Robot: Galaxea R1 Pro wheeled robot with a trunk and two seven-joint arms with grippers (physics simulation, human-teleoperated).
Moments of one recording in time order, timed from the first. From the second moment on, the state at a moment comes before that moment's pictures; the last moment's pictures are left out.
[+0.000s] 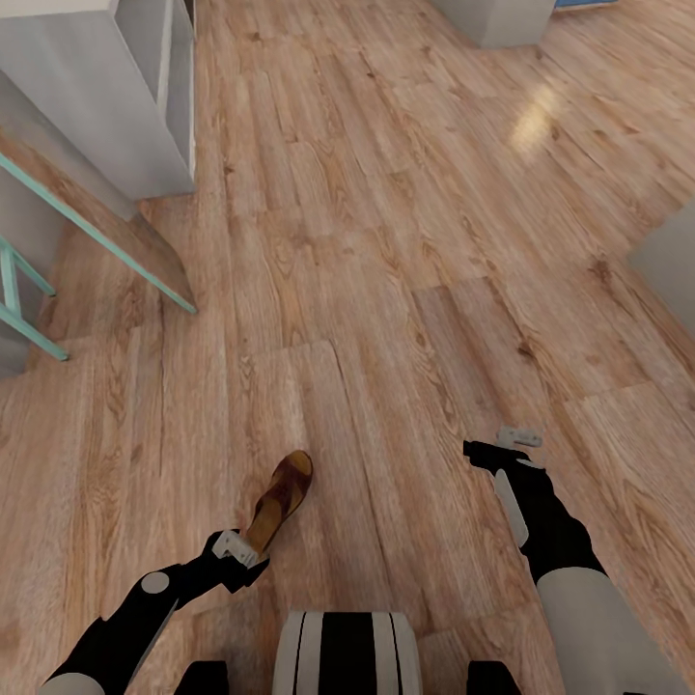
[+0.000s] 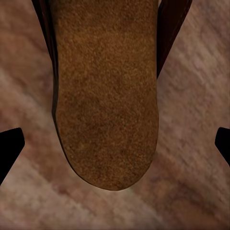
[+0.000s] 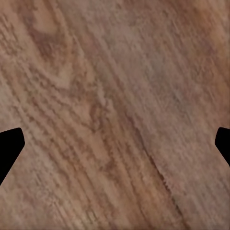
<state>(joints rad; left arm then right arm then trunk) -0.47 0.15 -0.05 -0.70 -0.26 -0.07 -0.55 -0.70 -0.02 -0.15 -0.96 -0.08 0.47 -0.15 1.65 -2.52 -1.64</state>
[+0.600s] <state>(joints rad) -0.47 0.15 -0.05 -0.70 -0.26 -0.07 -0.55 -0.70 -0.02 -0.15 -0.96 -0.08 0.47 -0.15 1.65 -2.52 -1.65</state>
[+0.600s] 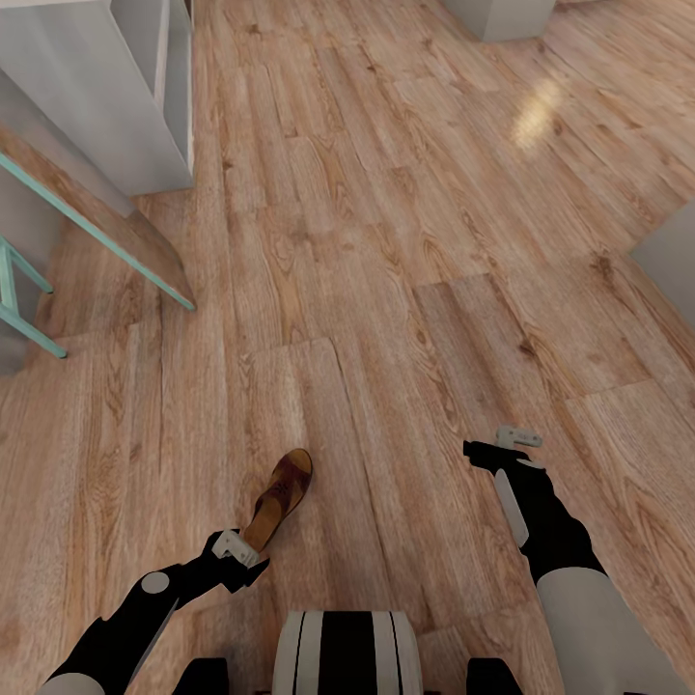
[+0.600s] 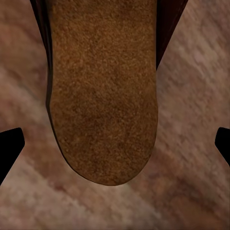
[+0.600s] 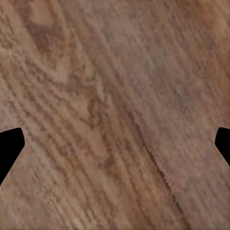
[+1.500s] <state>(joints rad) -0.47 0.15 -0.05 -0.70 -0.26 -0.07 -0.55 -0.70 -0.02 -0.15 -0.96 -0.08 0.47 -0.15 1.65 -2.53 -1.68</state>
